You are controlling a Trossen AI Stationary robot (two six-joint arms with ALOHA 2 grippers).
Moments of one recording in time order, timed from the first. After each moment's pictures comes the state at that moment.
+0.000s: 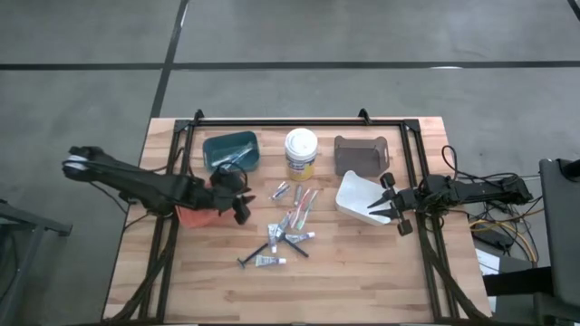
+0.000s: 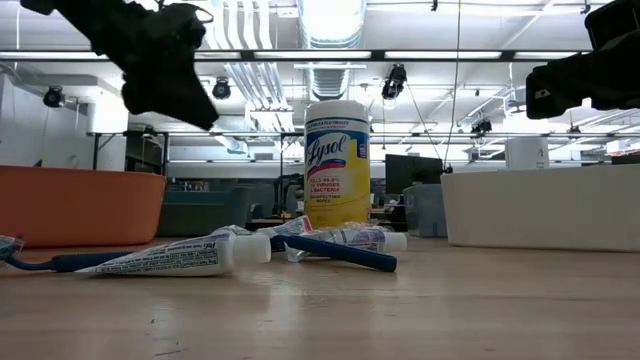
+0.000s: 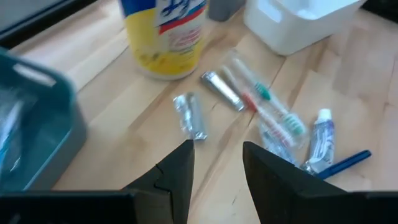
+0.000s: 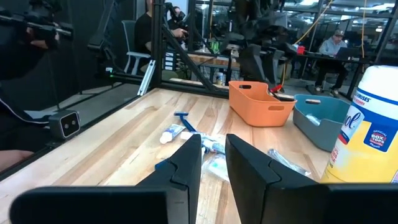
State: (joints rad) left arm -0.22 1.08 0.70 -0.36 -0.50 -0.64; right arm 0.10 0.08 0.01 0.06 -0.16 -0.05
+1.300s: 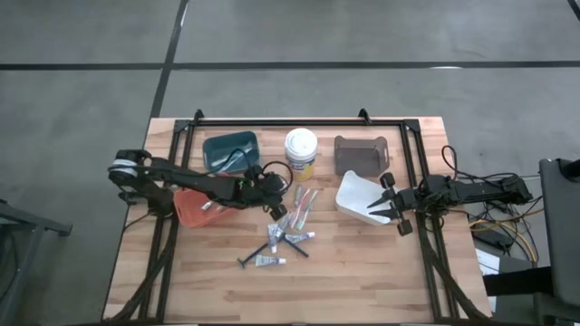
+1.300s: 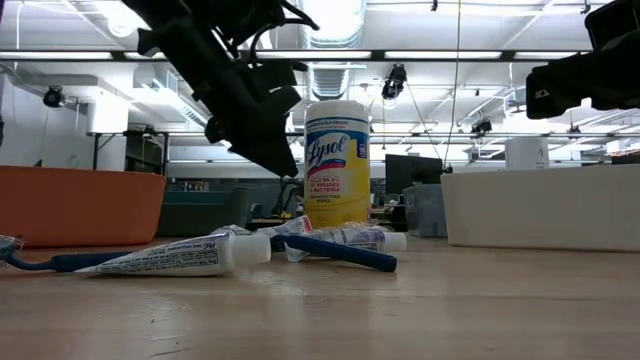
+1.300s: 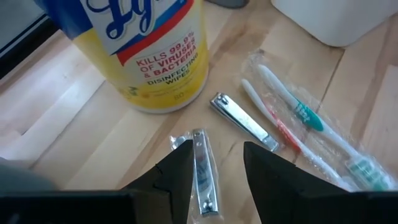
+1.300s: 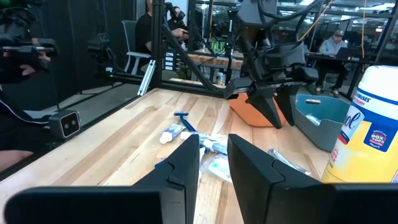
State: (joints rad) left arm -0.07 1.59 0.95 -0.20 -0.50 -0.44; right arm 0.10 0.08 0.01 0.06 -0.16 -0.05
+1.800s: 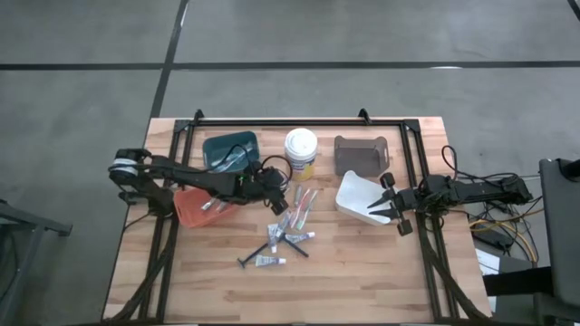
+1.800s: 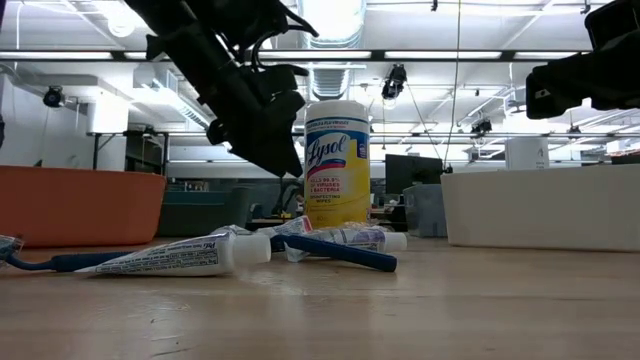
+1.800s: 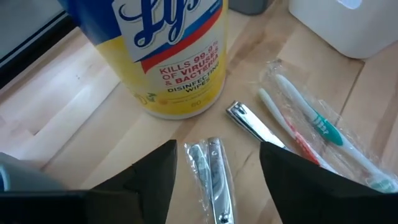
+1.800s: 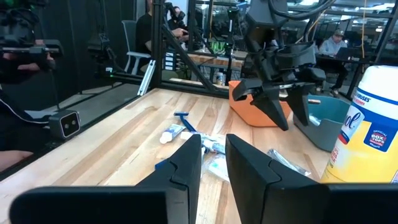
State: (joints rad) left arm -0.03 1.59 0.95 -0.19 -0.50 -0.44; right arm 0.10 0.08 0.01 0.06 -0.16 -0.05
